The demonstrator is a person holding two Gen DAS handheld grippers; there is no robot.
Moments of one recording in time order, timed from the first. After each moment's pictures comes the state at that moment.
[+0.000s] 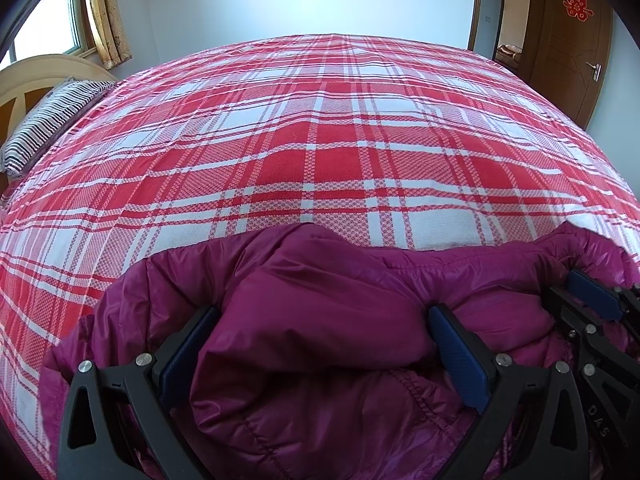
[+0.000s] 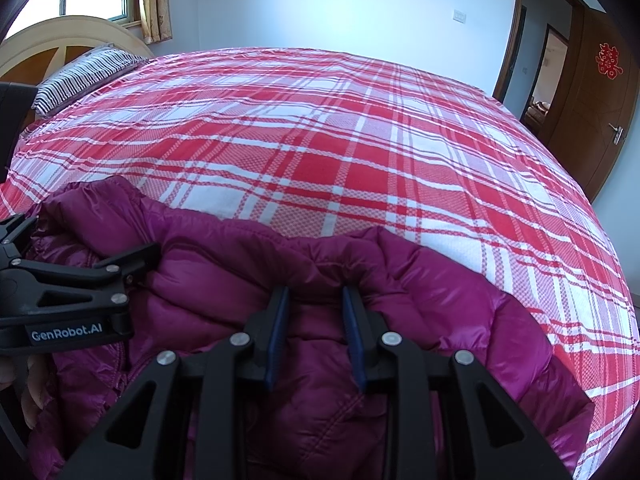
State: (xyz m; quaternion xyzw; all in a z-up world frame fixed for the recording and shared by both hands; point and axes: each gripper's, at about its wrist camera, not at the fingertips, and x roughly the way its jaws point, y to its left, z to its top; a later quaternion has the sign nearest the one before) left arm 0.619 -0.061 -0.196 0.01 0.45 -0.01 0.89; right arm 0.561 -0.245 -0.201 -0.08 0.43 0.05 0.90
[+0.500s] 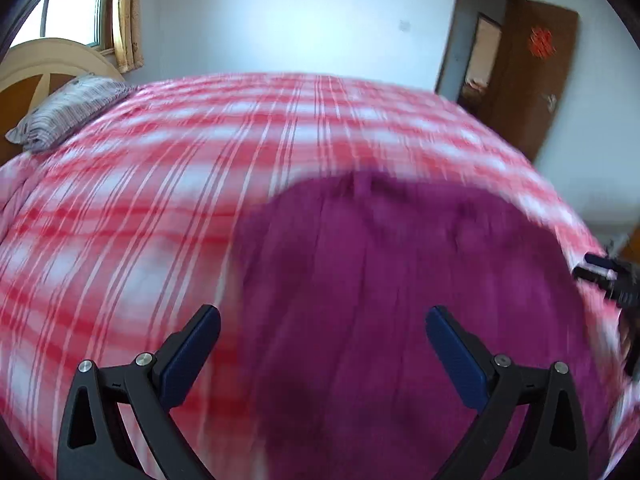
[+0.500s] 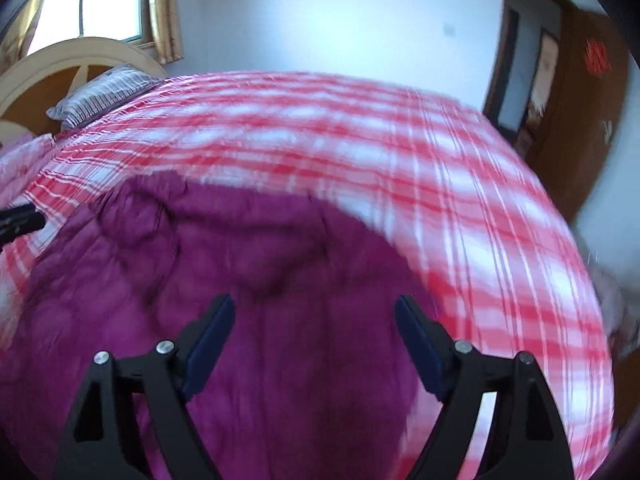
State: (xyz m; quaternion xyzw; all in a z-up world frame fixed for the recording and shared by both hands) left arm 0.382 0.066 -0.128 -0.03 0.40 -0.07 0.91; right arm 0.418 -0.323 -0.122 -0.05 0.43 0.06 0.90
